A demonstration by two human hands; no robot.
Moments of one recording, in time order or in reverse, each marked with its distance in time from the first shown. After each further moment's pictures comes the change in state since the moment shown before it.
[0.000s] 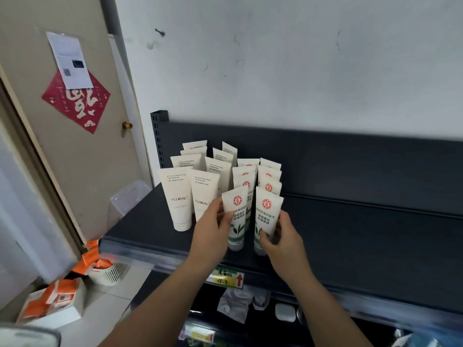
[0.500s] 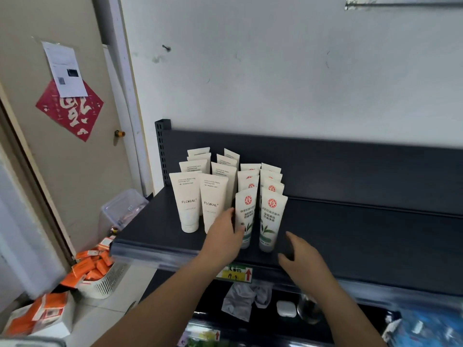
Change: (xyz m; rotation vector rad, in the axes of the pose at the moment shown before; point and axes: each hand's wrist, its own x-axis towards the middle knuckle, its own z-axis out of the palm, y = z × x) left_hand -0.009 0.002 -0.015 0.148 -0.235 -0.027; right_hand -0.042 -0.027 -0.025 -0.501 -0.187 0.222
